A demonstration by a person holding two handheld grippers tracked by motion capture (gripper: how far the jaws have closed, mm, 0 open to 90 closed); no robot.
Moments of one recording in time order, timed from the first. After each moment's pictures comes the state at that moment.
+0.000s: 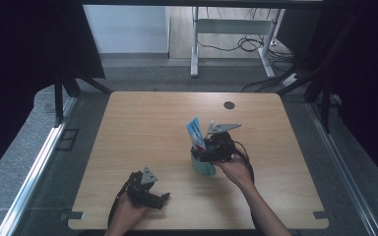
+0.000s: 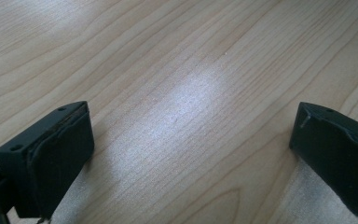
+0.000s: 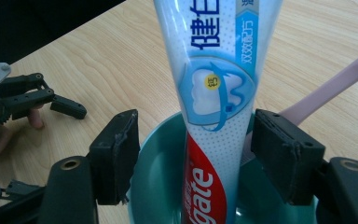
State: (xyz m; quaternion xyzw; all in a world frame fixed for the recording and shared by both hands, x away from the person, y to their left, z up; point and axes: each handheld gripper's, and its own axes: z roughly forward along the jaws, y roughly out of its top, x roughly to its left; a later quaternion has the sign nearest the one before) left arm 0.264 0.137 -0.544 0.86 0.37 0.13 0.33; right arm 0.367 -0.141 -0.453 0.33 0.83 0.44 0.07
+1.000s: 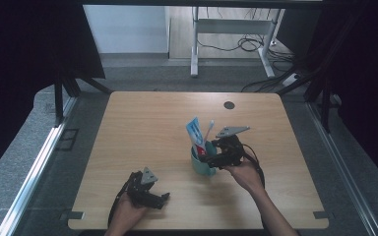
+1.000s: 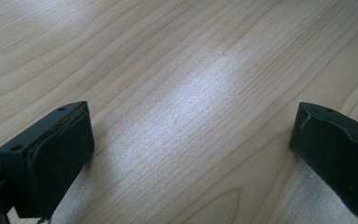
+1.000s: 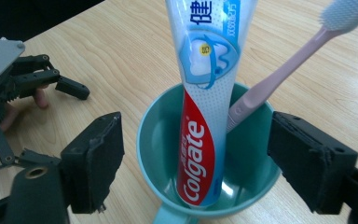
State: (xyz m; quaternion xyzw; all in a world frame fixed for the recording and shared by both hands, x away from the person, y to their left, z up) left arm 0.264 0.137 -0.545 0.86 0.37 0.13 0.33; right arm 0.349 -0.160 -0.440 0.33 0.84 0.42 0.09
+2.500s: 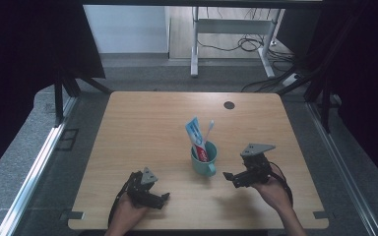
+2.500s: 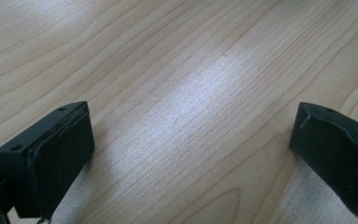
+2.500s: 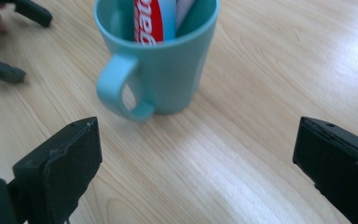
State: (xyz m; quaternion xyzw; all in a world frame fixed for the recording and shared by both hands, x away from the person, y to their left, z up) left arm 0.264 0.137 -0.545 0.86 0.37 0.13 0.33; right arm 0.308 -0.230 -0.457 0.33 0.86 0.37 0.13
